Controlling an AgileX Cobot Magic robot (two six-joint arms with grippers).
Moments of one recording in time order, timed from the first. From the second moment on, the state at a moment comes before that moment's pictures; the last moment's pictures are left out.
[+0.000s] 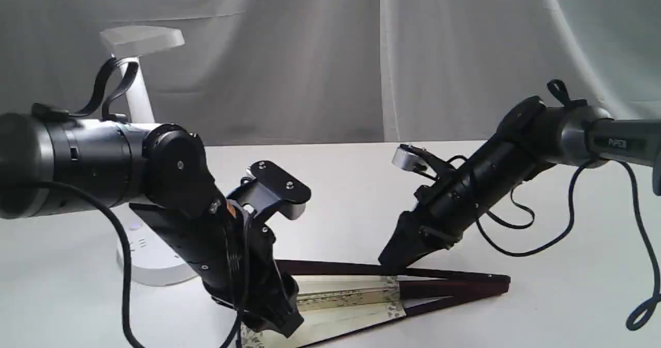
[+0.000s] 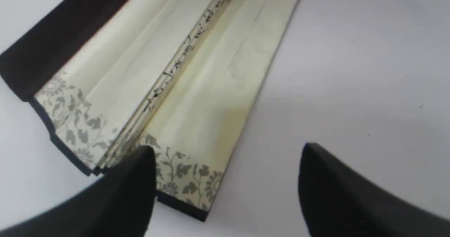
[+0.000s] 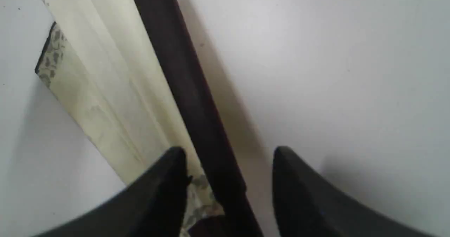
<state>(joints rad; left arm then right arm) -0.55 1.89 -1.23 -0.27 0.71 0.49 0.14 2.42 -1.82 0.79 1.22 -0.96</state>
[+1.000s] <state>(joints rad) -0.55 1.89 -1.23 -0.27 0.71 0.48 0.14 2.46 -1.82 0.86 1.24 -0.92</state>
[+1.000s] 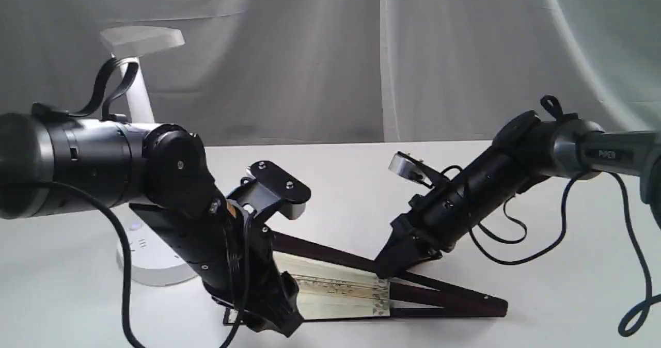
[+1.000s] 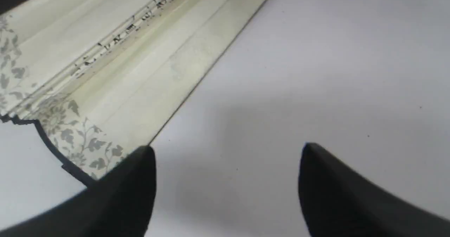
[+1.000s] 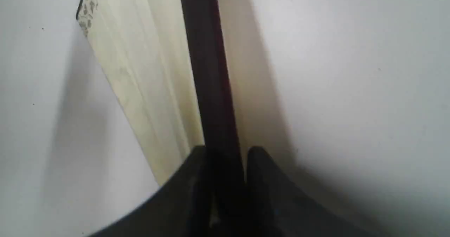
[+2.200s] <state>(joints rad) -0.55 1.86 -1.23 -0.45 0.70 0.41 0.03 2.22 -1.65 0.92 1.22 -0.91</state>
